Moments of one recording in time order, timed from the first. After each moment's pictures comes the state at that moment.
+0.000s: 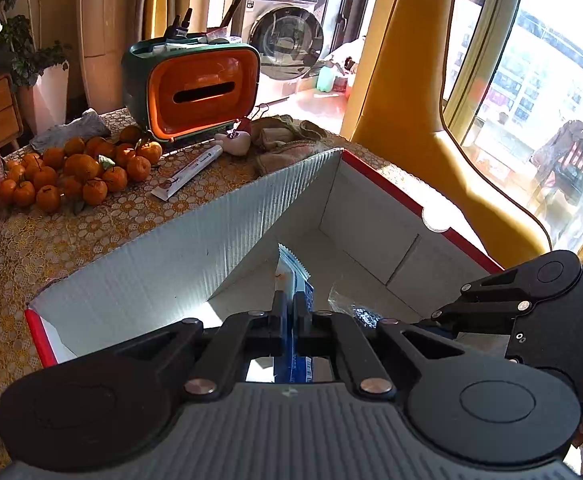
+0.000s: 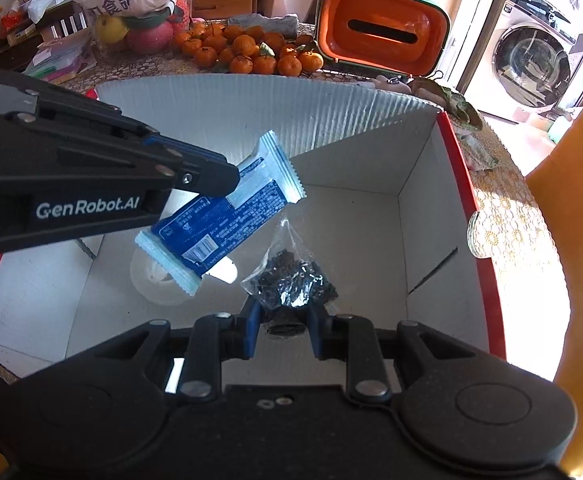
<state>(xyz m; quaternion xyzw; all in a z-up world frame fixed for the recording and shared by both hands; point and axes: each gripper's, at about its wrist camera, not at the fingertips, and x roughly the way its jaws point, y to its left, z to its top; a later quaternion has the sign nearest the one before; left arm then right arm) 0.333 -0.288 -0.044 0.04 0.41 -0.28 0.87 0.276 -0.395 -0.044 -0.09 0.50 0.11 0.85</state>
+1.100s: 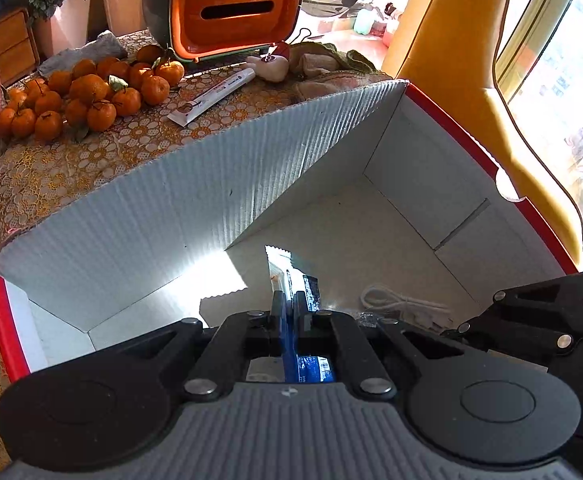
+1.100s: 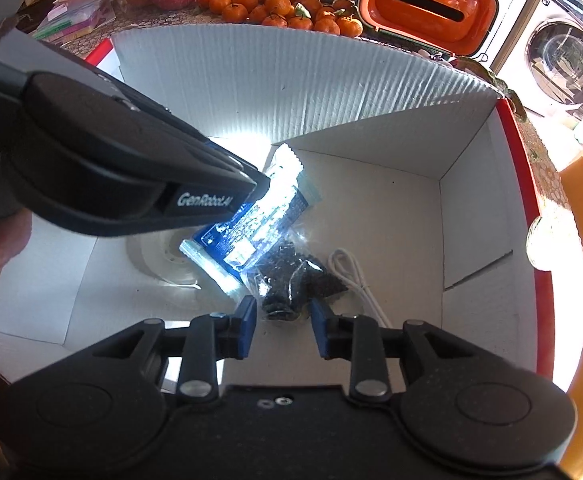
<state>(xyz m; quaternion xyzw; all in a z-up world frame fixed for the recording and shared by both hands) 0.365 -0.293 -0.080 0.04 0.50 -0.24 0.83 0.282 -0.382 -0.064 -0.12 0.54 0.14 0.82</state>
